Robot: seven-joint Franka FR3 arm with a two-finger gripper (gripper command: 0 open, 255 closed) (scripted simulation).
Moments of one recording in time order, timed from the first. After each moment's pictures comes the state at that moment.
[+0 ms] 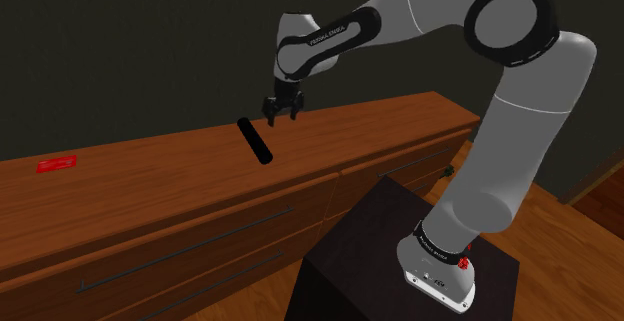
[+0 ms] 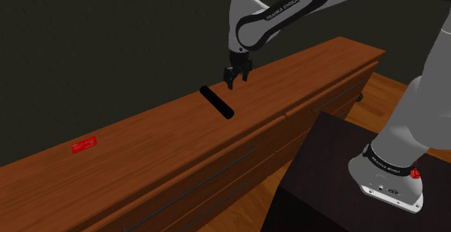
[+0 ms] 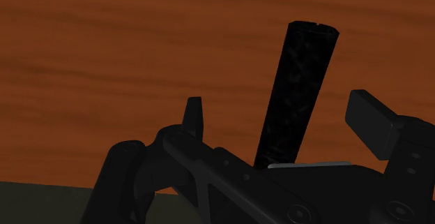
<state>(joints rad) 0.06 0.19 0.03 -2.06 0.01 2.24 0.20</state>
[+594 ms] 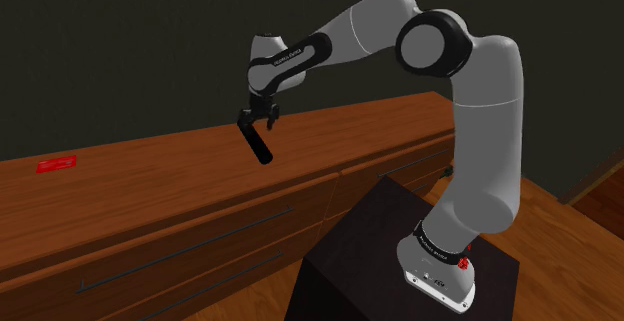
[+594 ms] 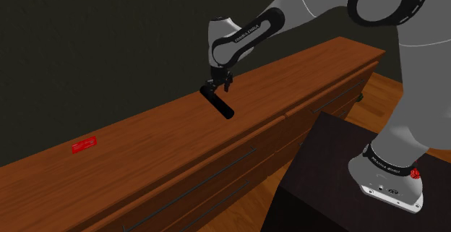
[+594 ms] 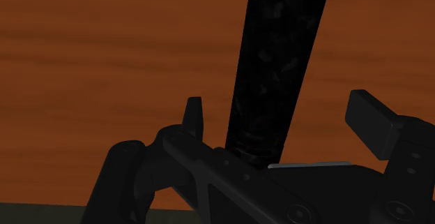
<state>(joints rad) 0.08 0.53 0.04 -1.75 0.03 2.29 0.23</state>
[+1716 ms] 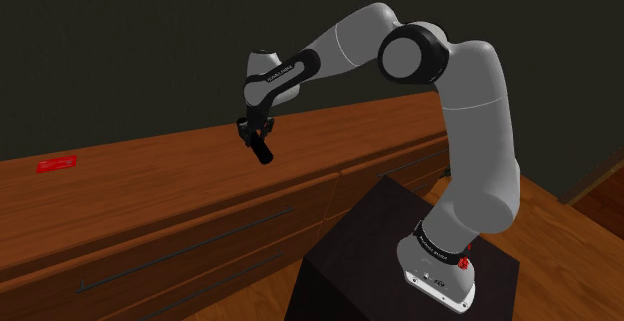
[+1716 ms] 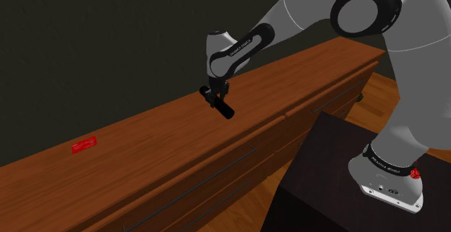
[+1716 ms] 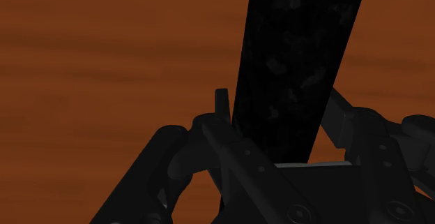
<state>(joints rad) 0.08 0.64 0.04 -1.71 0.03 2.36 0.23</state>
